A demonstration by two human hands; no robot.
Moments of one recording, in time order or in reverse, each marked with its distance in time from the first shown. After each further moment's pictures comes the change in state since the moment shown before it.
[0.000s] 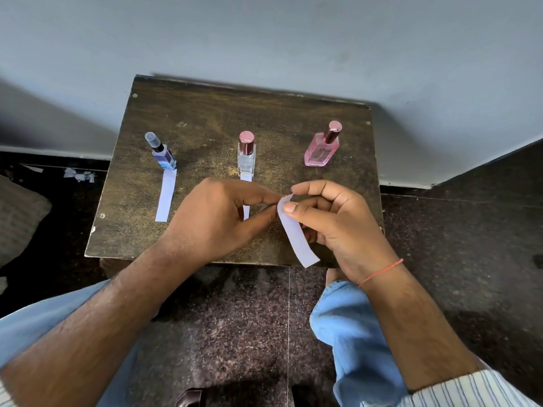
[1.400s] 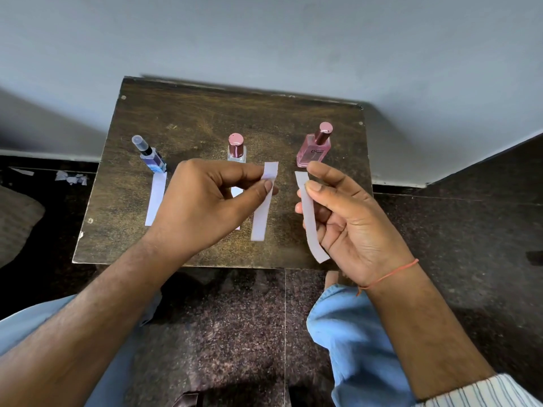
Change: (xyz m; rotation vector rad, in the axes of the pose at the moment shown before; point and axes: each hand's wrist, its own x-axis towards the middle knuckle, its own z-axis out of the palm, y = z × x) left_hand 0.012 0.006 -0.003 -0.263 0.195 -0.225; right_hand -0.012 -0.031 -0.005 0.432 -0.035 0.116
